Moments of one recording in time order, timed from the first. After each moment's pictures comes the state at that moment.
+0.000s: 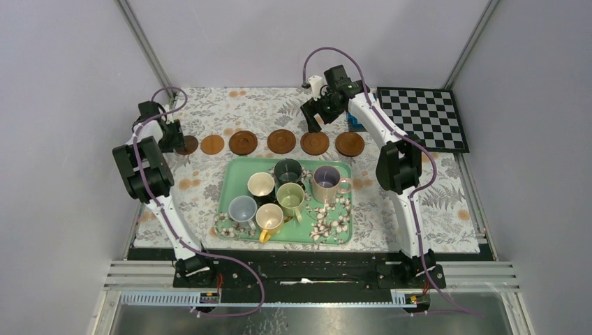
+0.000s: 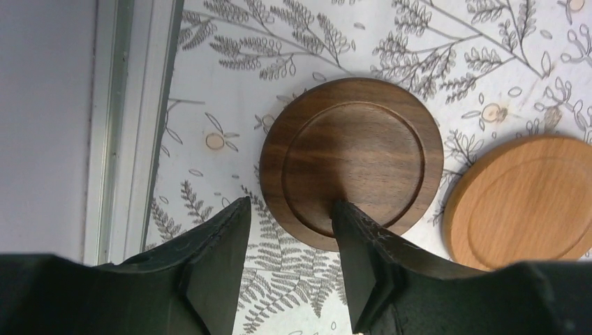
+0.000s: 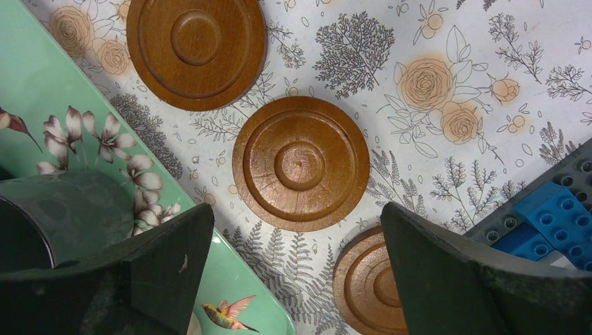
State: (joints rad) left arm 0.41 2.14 1.60 -0.50 0.11 0.07; right arm 0.41 2.36 2.29 -0.90 -0.33 -0.30
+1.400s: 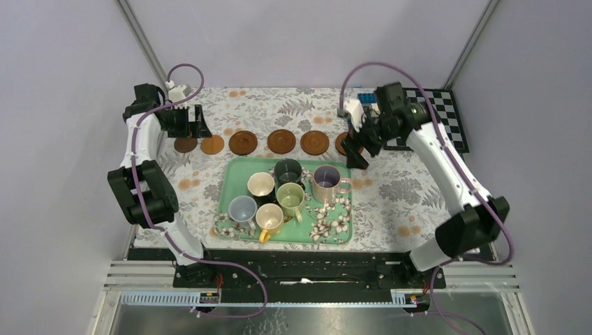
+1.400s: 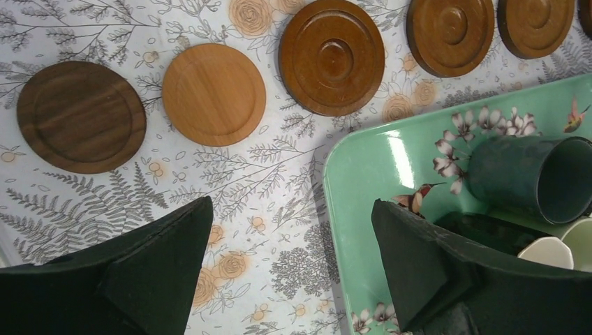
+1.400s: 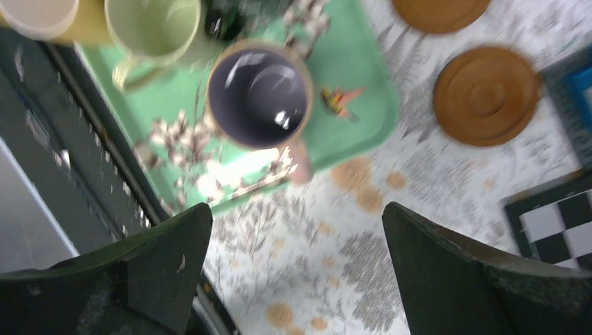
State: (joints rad) left arm 0.32 1.78 1.60 -0.84 0.58 0.31; right arm 0.35 1.59 1.69 -1.15 -0.50 -0.56
